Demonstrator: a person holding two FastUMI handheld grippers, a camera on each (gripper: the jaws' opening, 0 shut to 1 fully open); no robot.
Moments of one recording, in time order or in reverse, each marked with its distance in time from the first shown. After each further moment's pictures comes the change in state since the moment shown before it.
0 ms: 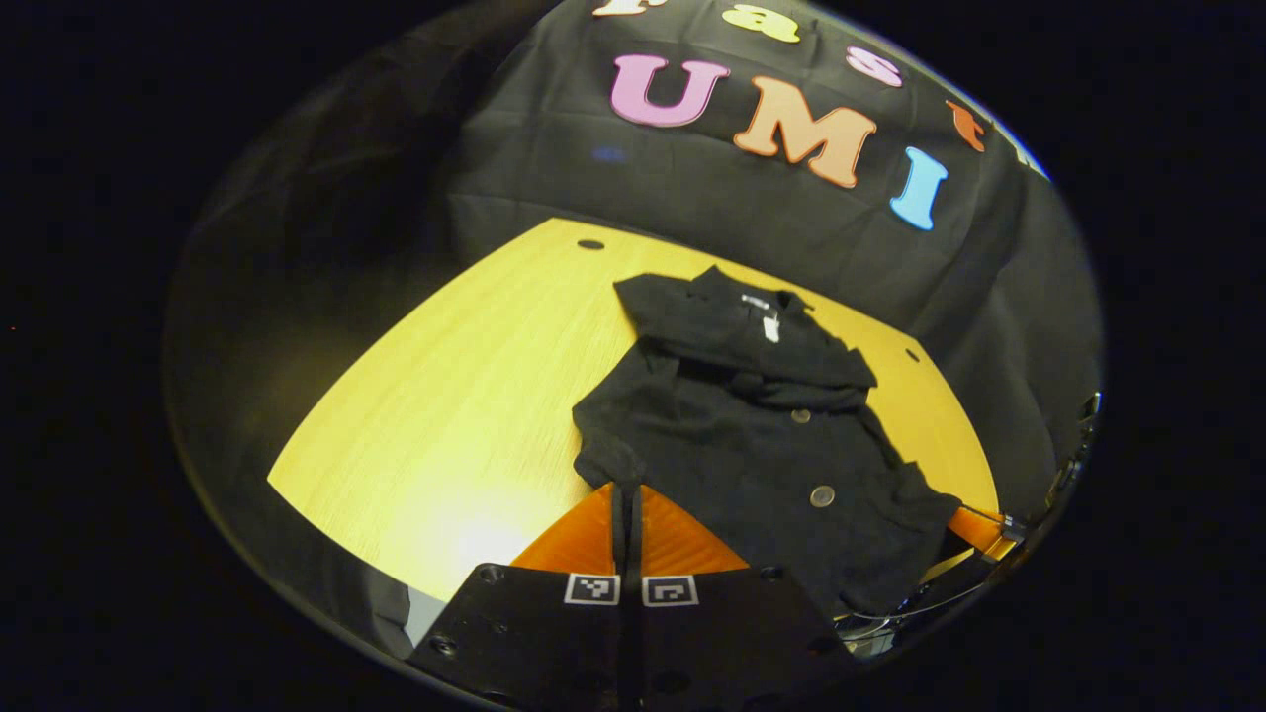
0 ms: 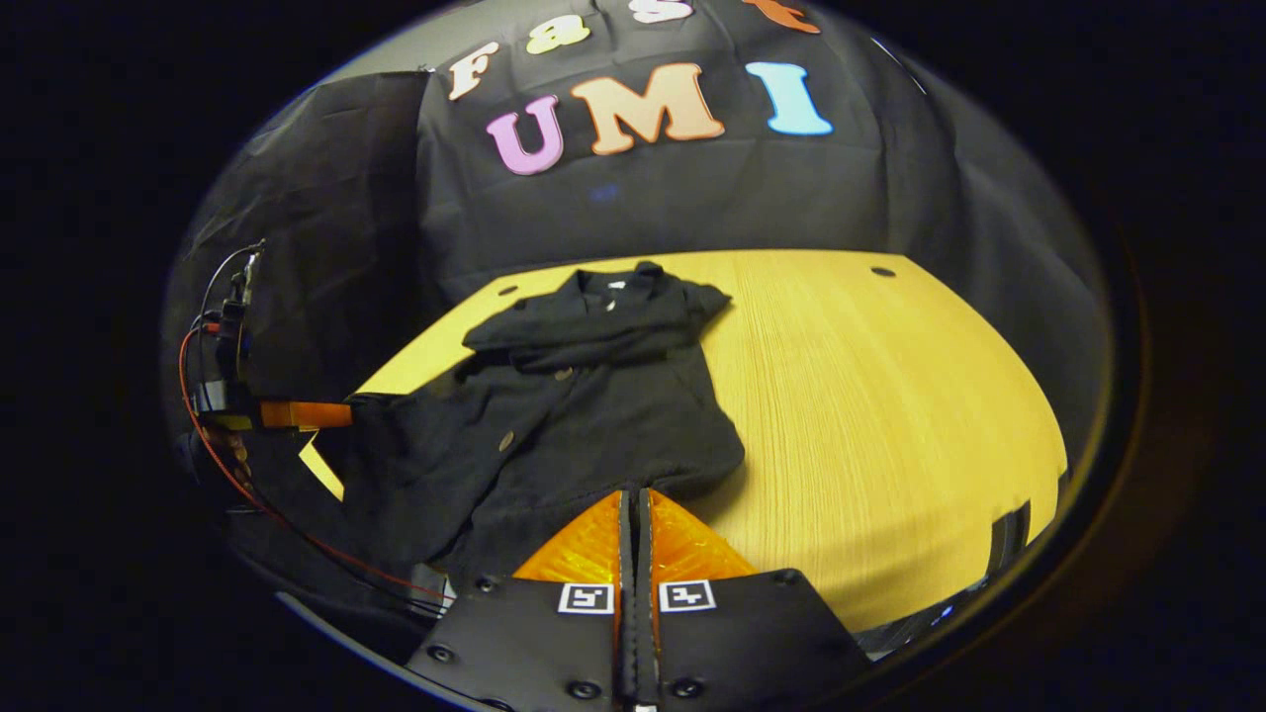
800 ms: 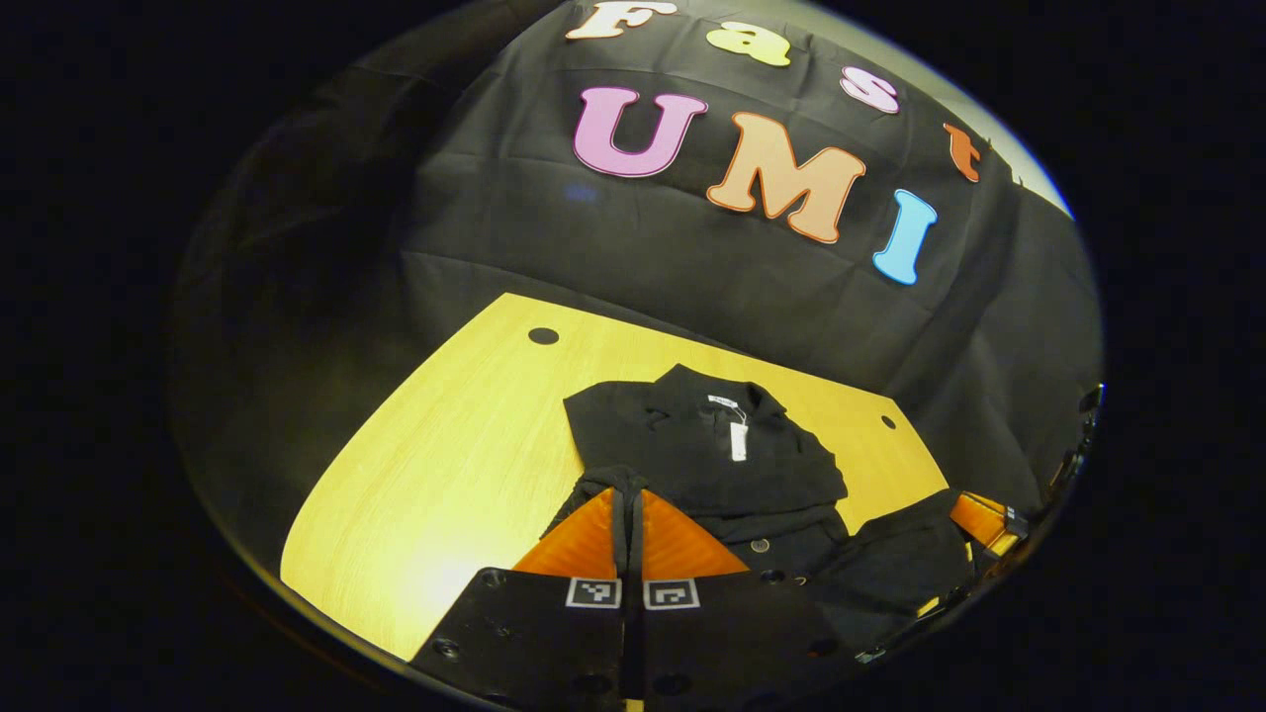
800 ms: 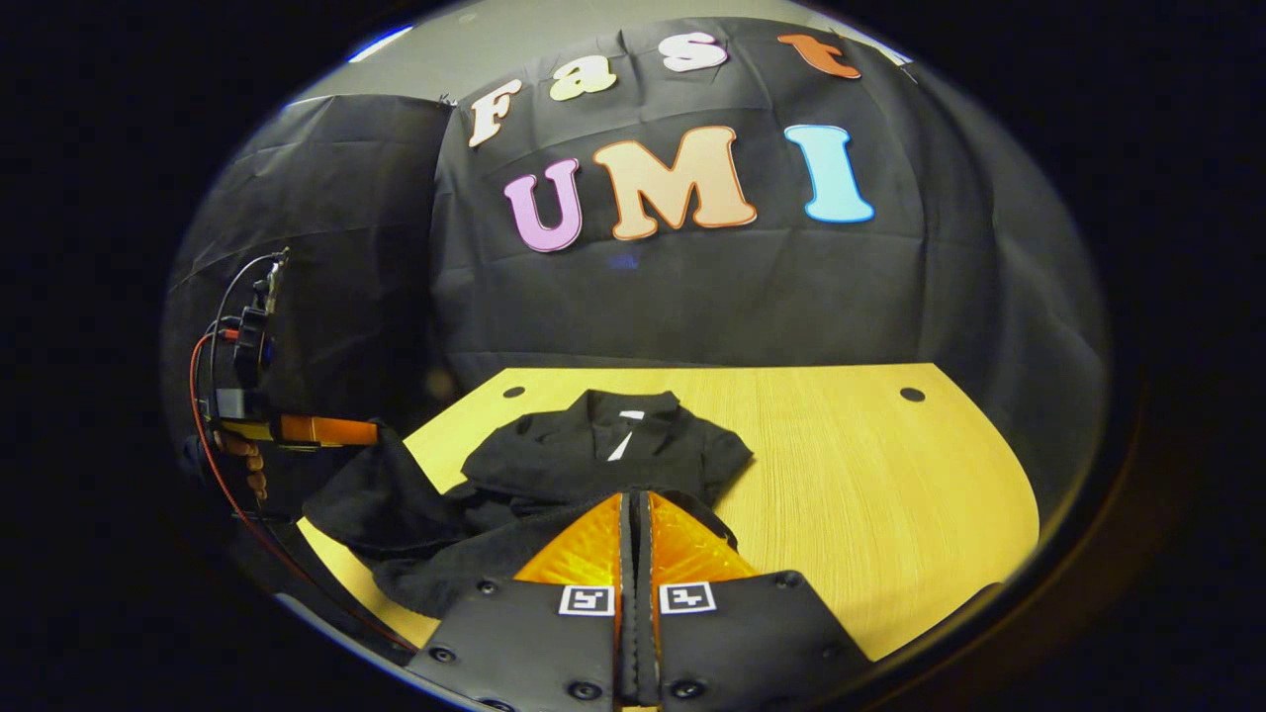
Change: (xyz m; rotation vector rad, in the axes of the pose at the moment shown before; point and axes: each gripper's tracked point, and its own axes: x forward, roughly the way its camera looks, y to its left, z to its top) left arm 0.062 -0.024 0.129 0.025 -0.099 -0.081; right arm 0.036 0.010 0.165 -0.043 -0.211 0.006
